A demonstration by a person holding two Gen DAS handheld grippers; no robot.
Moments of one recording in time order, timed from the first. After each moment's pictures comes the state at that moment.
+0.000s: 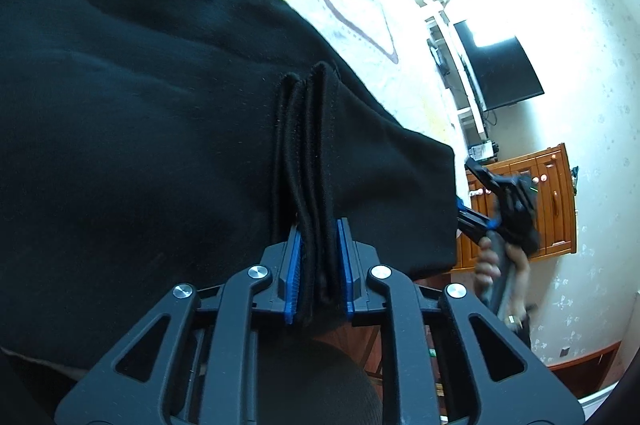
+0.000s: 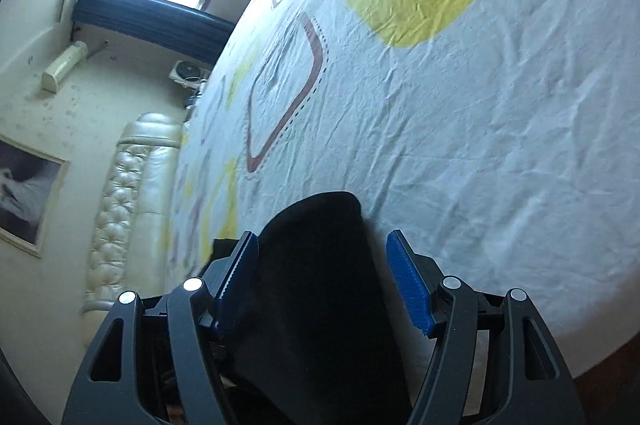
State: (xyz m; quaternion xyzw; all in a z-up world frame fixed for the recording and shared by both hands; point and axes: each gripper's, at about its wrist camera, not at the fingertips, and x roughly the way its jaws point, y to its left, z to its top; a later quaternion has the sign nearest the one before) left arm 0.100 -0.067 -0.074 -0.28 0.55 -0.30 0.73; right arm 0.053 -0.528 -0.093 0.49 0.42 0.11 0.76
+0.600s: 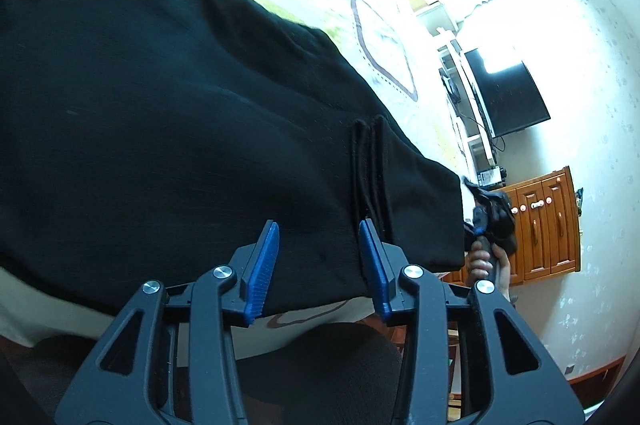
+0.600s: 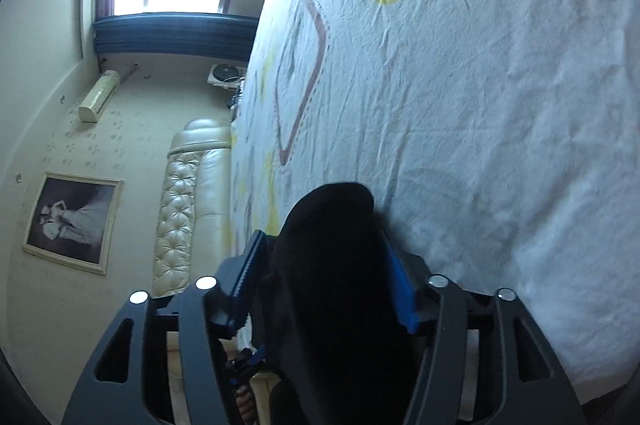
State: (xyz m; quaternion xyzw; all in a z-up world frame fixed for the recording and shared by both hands) left arm 0.078 0.019 -0.062 -0.29 0.53 -0.25 0.76; right arm 0.047 -0.536 -0.125 0.56 0.39 0.18 0.71
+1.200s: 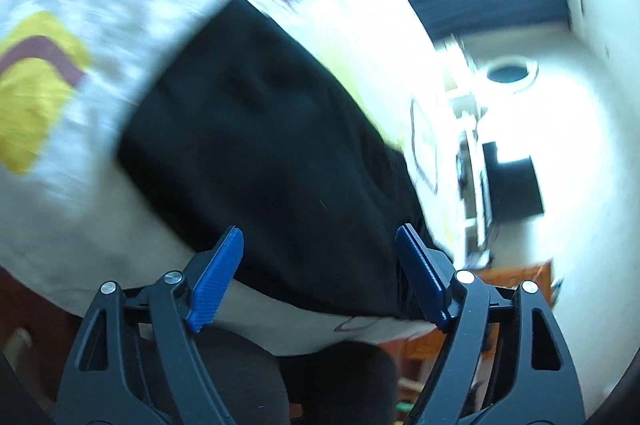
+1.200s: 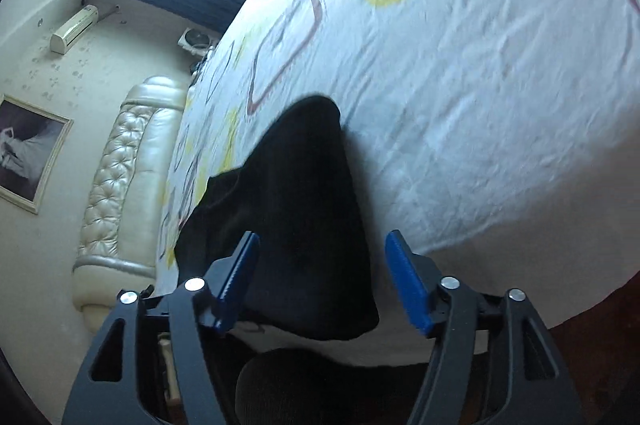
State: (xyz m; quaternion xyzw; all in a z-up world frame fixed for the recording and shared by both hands) left arm 0.048 0.187 -0.052 -0.43 0.48 -0.14 0.75; right arm -0.027 -0.526 -0.073 0.41 0.43 0.11 0.80
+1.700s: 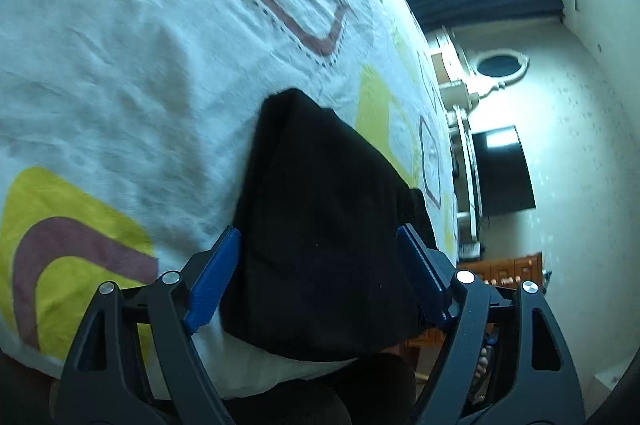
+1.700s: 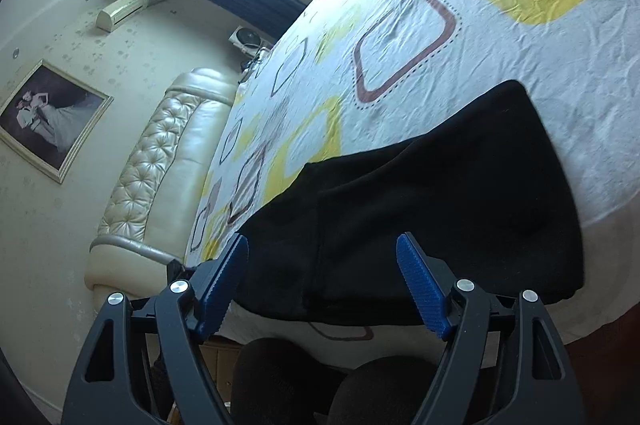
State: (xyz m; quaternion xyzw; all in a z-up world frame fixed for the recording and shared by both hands) left arm 0.118 0.247 -0.084 -0.40 0.51 -0.21 0.73; right arm -0.012 -0.397 -0.007 0.39 0.40 0.18 0.81
